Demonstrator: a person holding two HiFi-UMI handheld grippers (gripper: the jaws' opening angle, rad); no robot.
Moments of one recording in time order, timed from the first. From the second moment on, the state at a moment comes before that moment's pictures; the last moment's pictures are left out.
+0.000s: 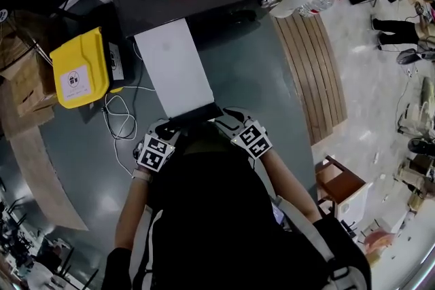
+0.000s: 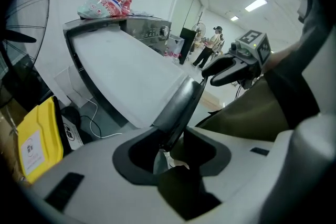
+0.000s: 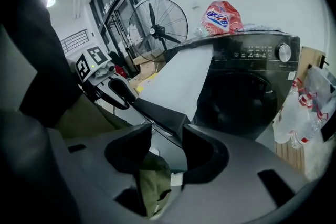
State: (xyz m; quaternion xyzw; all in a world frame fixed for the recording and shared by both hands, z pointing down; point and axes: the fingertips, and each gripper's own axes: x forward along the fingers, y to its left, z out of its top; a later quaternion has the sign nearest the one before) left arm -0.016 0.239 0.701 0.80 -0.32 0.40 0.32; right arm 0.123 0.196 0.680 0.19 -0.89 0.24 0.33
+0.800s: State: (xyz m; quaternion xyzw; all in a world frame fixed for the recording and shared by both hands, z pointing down) left arm -0.023 0.239 0.682 0.81 -0.29 0.40 0.31; right arm 0.113 0.192 0.659 0.21 -0.90 0.25 0.29
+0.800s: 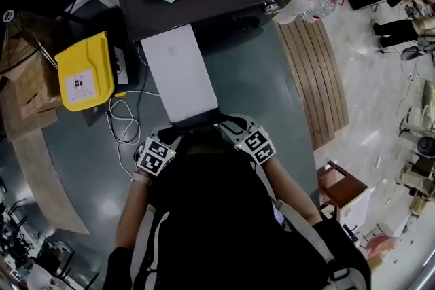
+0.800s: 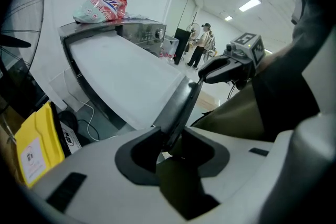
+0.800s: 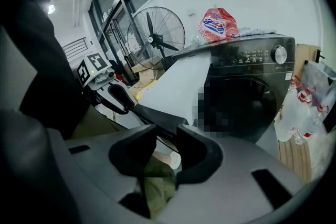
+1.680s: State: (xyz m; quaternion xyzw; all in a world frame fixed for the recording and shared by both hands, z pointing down) left arm -0.056 0.152 0.647 0.83 -0.30 0.37 0.29; right arm 0.084 0.103 0.619 0.27 -0.90 0.24 0.24
